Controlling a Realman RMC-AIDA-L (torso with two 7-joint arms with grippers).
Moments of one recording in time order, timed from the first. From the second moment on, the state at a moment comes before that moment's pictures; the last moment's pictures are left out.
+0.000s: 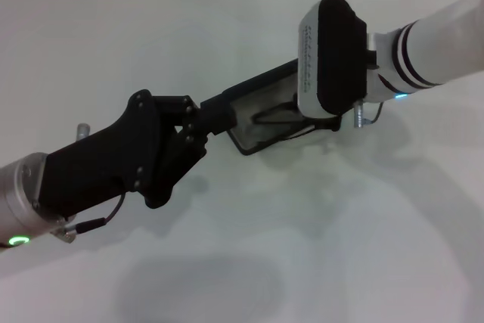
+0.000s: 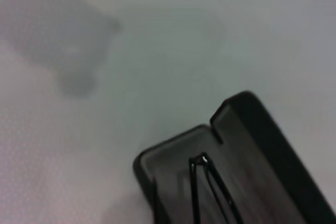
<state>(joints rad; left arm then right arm) -0.37 -2.04 1.27 0.29 1.04 1.99 -0.94 0.85 2.03 -1.90 -0.99 -2.38 -0.85 2.02</state>
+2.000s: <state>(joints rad) -0.37 -2.06 1.26 0.27 1.04 1.98 -0.91 0.87 2.03 -2.07 -0.99 -2.50 -0.68 1.94</state>
